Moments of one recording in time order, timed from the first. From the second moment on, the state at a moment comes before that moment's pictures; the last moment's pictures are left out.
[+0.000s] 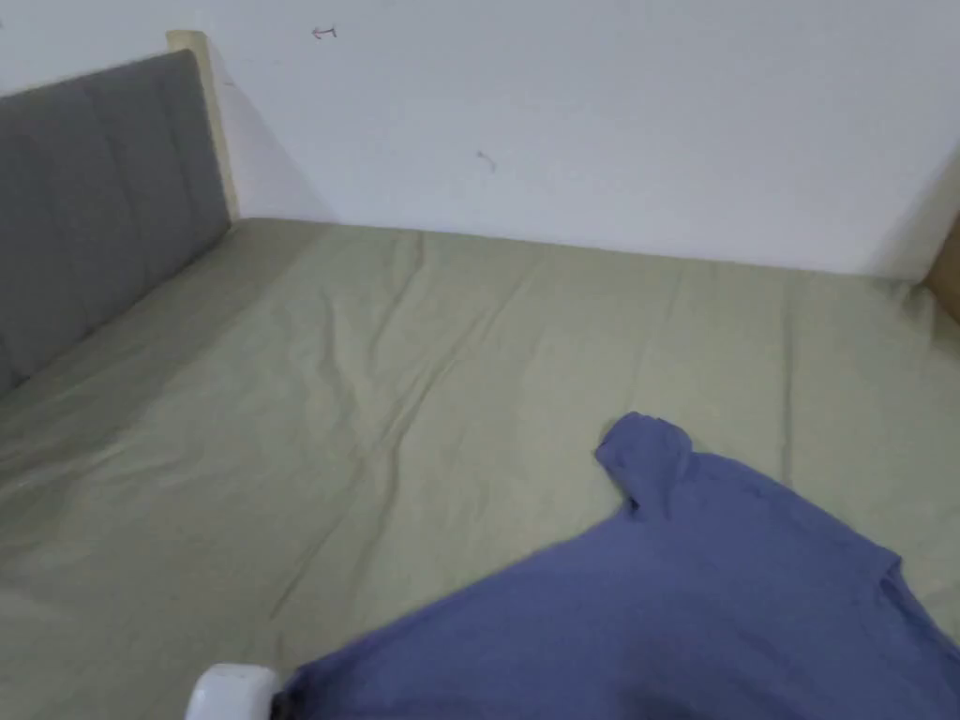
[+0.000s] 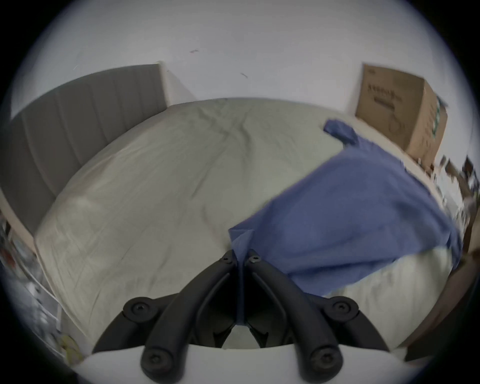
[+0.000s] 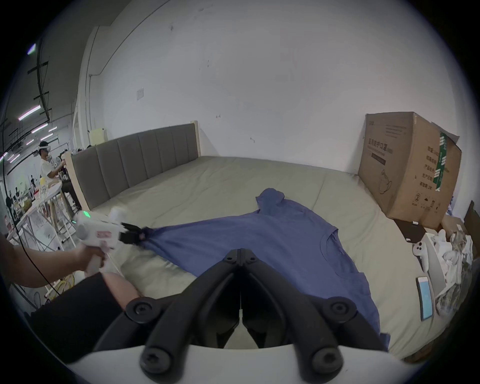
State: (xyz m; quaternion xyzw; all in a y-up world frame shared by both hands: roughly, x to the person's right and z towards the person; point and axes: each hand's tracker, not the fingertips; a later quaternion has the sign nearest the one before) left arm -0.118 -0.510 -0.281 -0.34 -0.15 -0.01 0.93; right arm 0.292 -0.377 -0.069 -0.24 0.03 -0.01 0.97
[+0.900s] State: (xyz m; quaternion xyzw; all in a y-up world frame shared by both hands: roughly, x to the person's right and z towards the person) left arm -0.105 -0.489 -0.287 -0.35 -0.18 0.00 0.92; right arm 0.471 -0.493 -0.419 -0.44 -0.04 0.04 0.90
